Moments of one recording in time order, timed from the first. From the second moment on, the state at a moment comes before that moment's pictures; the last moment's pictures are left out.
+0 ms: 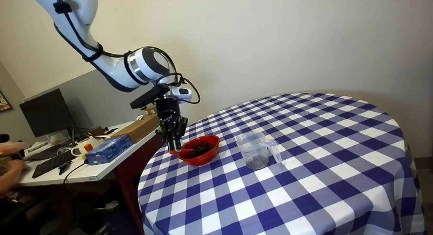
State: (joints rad) arm 0.14 0.49 0.08 -1.95 -0.25 1.82 0.19
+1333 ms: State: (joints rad) arm 0.11 0.37 0.07 -2.06 -0.18 1.87 0.15
